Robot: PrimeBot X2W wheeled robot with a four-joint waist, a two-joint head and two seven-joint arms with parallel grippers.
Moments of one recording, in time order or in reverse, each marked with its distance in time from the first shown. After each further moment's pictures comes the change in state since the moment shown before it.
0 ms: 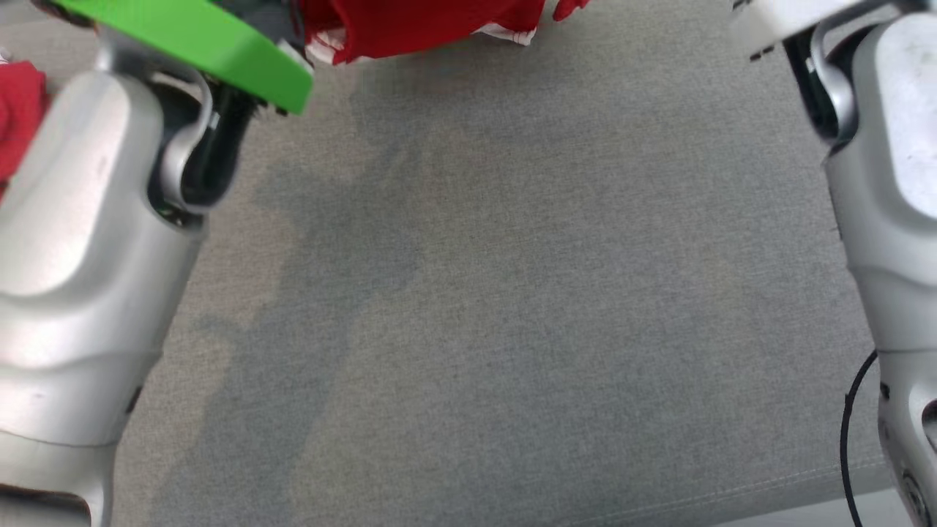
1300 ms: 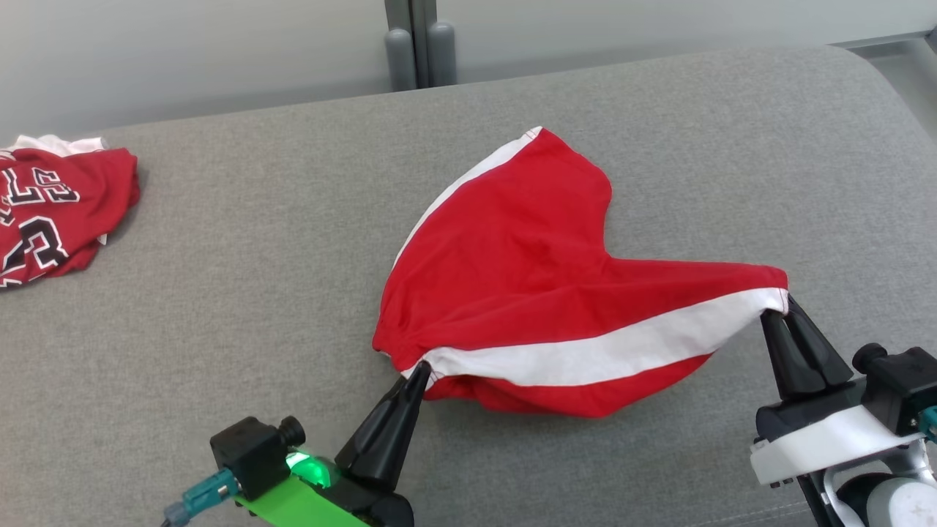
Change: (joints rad) left arm 0.949 0.077 -0.170 -0.414 -0.138 0.067 -0.163; right arm 1.118 0.087 -0.200 -0.702 0.042 0.000 0.159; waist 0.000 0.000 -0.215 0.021
